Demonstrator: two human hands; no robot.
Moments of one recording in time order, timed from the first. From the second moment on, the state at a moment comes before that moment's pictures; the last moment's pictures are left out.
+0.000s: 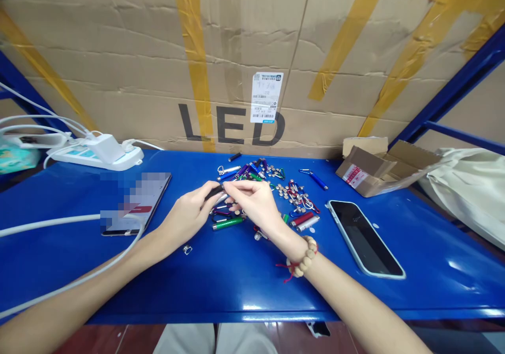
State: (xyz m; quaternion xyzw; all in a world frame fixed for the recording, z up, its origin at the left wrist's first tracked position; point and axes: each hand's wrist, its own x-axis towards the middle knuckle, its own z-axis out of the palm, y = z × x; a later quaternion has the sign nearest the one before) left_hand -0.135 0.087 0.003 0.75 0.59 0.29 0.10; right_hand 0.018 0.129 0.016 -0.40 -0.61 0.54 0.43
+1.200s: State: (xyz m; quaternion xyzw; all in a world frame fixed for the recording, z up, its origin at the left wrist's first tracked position) left_hand -0.138 0.089 0.013 0.73 0.59 0.27 0.21; right_hand 0.022 0.140 0.020 -0.35 -0.61 0.59 0.40
